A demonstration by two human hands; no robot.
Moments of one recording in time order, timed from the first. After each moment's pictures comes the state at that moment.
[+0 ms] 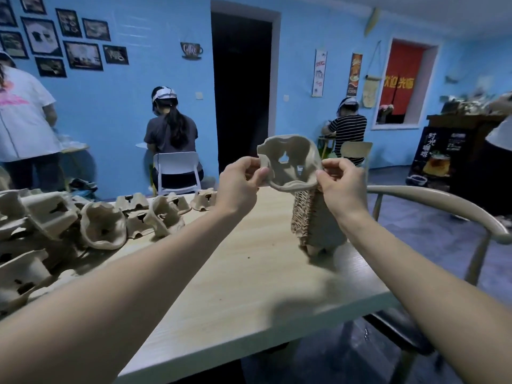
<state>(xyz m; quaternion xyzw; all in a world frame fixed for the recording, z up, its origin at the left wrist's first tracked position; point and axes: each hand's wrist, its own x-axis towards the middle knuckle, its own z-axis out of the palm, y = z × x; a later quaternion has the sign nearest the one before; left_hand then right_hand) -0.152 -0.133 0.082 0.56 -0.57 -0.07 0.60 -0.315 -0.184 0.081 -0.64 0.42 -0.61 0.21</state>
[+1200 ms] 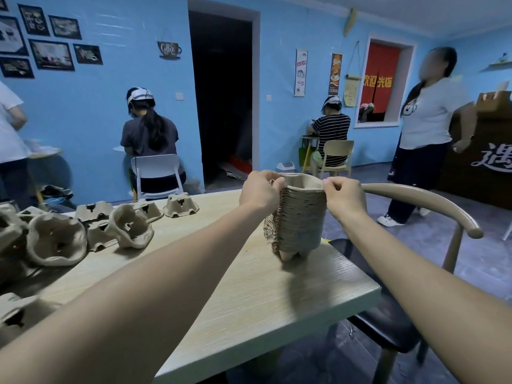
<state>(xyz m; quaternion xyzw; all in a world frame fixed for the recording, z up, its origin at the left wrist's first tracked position) -0.226 -0.205 0.076 0.66 -0.57 -0.10 0.48 -0.373 -0.236 0.066 -0.63 0.54 -0.51 0.21</state>
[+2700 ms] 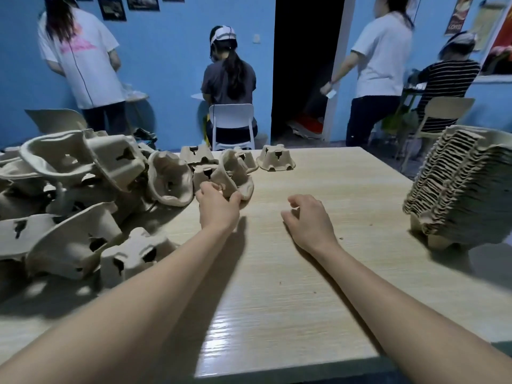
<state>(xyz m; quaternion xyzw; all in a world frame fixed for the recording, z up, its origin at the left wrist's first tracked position) 0.023 -0.119 -0.047 0.80 -0.28 -0.05 0.52 -0.121 -0.201 -0.072 -0.84 0.41 -0.30 0.20</state>
